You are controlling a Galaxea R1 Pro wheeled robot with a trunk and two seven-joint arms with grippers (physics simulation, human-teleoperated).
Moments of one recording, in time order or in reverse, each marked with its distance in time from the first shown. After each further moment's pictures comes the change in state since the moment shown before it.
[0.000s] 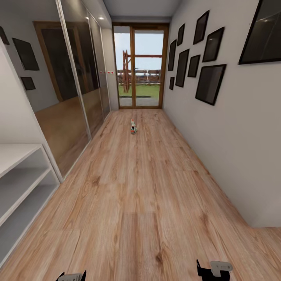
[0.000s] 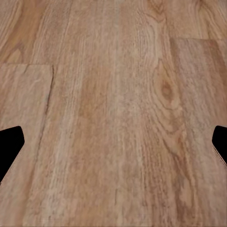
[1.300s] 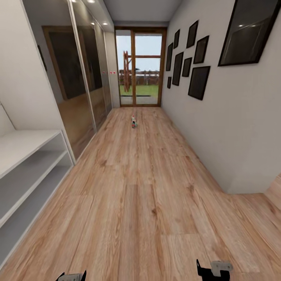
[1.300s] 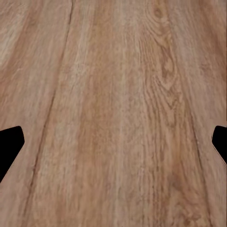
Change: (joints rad) left arm 0.000 -0.001 0.000 0.000 0.000 0.000 0.000; right arm -0.001 0.000 -0.001 0.000 -0.001 0.000 0.000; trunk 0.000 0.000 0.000
